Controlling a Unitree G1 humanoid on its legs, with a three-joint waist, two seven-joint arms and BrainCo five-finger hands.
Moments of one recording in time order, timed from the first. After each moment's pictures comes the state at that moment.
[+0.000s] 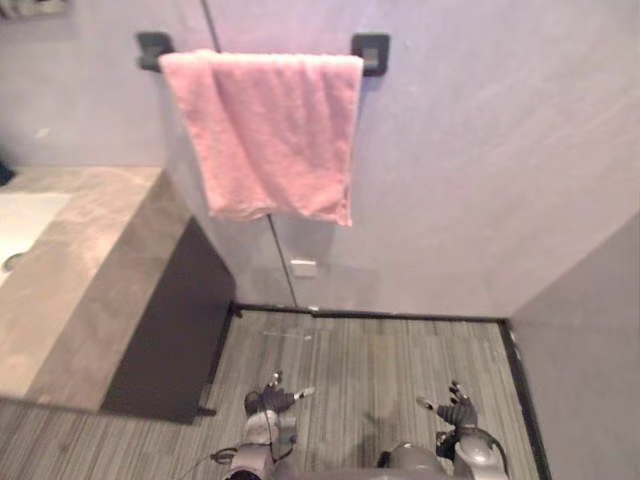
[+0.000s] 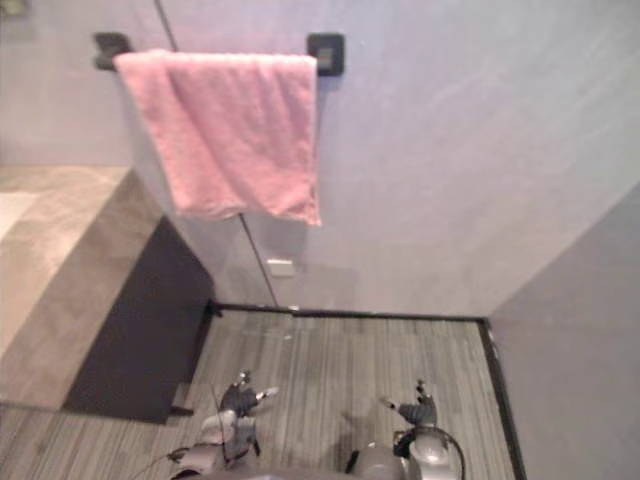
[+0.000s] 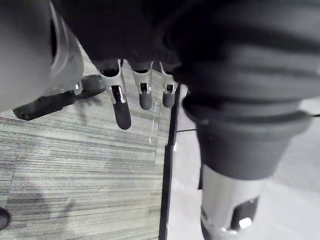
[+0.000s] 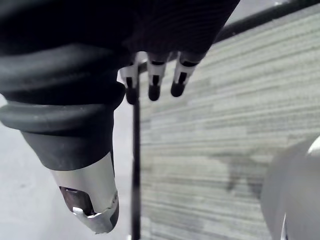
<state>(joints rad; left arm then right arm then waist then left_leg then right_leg) 0.00 -0.06 0.03 0.92 0.03 -0.09 0.11 0.08 -0.06 -0.17 0.84 -0.05 -0.06 -0.18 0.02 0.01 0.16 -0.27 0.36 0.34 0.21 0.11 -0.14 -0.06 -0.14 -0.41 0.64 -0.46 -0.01</state>
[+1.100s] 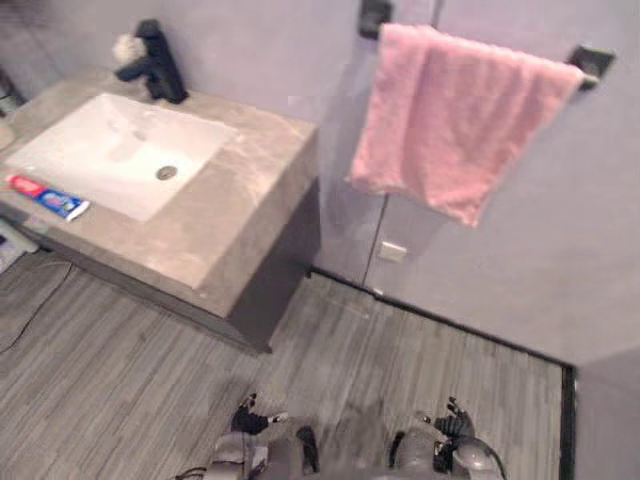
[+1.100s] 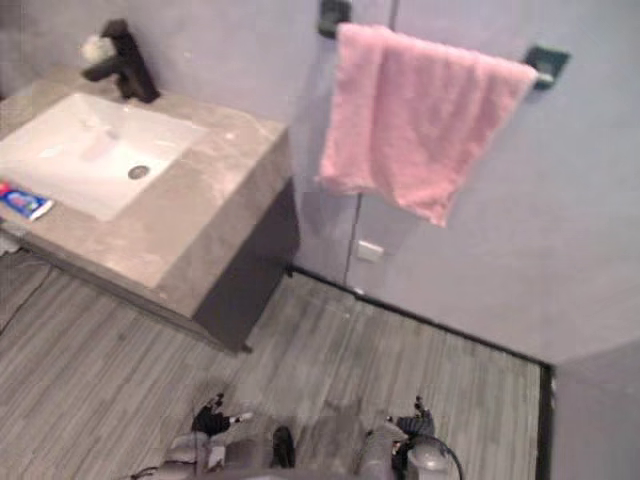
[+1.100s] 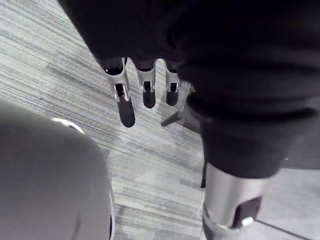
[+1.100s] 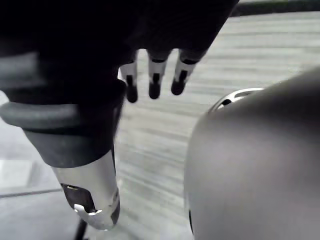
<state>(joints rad) 0.04 0.06 0.08 0.97 0.09 -0.06 0.09 0.05 -0.01 -0.21 0.92 -0.09 -0.05 -0.17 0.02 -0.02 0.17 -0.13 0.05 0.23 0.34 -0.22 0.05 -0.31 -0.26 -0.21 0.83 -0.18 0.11</state>
